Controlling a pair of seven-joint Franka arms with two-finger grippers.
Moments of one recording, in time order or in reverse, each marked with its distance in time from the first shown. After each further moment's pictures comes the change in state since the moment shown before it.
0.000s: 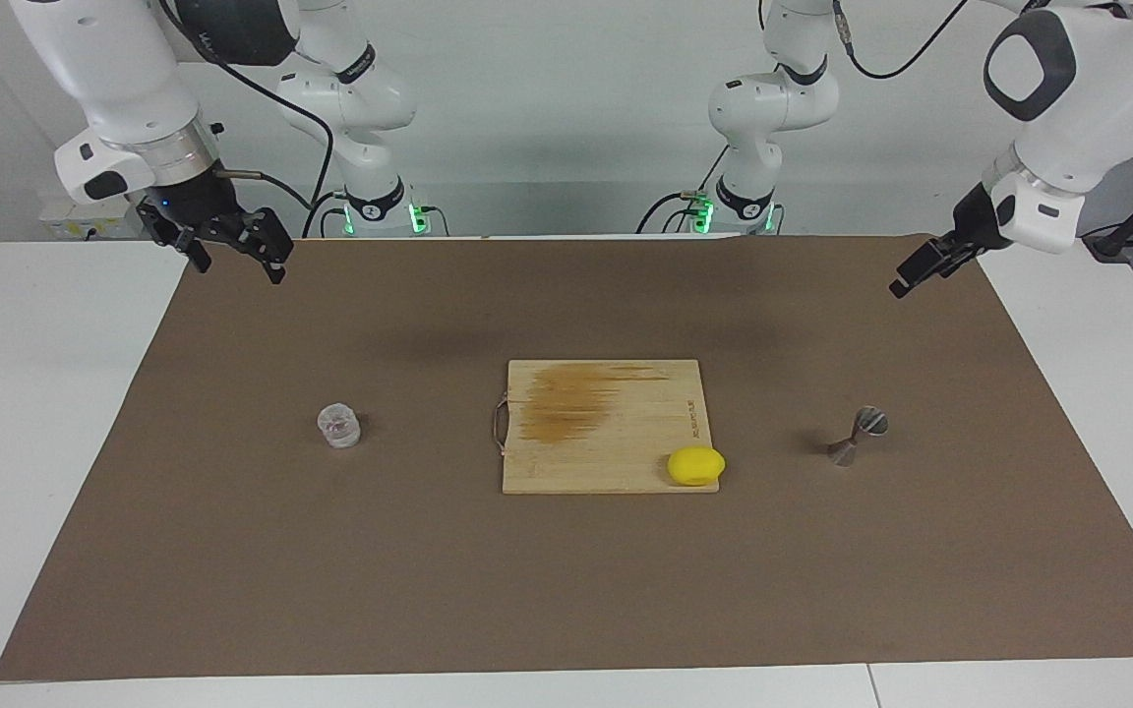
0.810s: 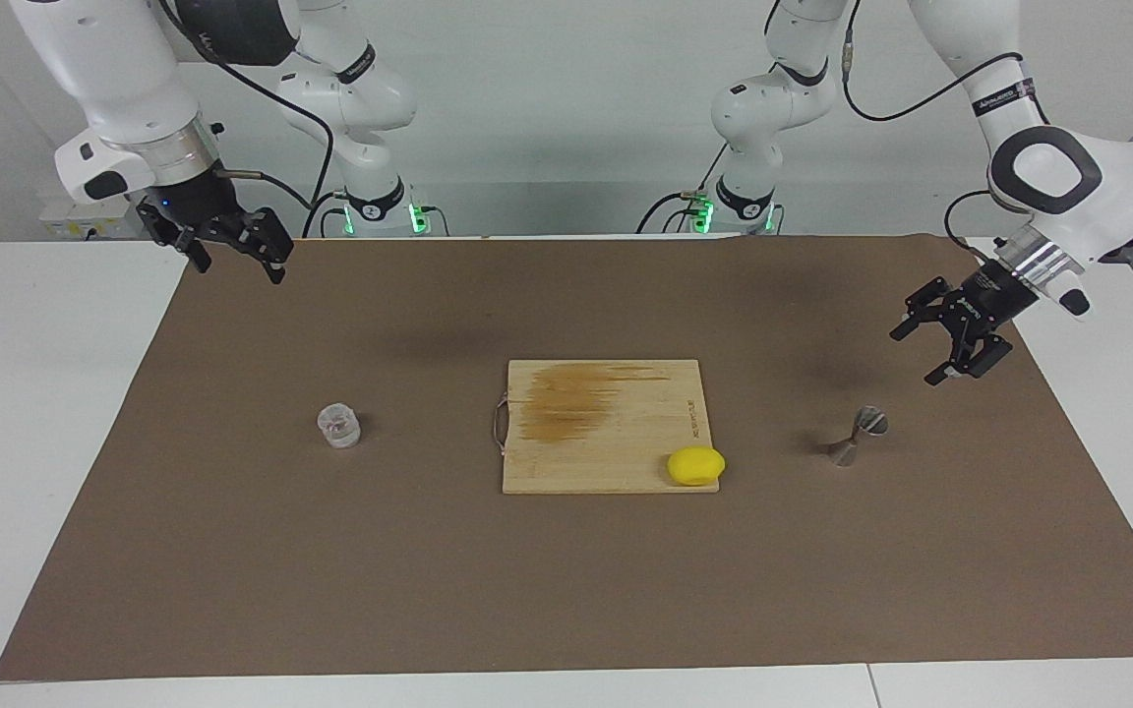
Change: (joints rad) left arm 0.174 -0.003 0.003 -0.349 -0.614 0.435 -0.633; right arm 0.000 0.000 0.000 0.000 0.000 0.000 0.000
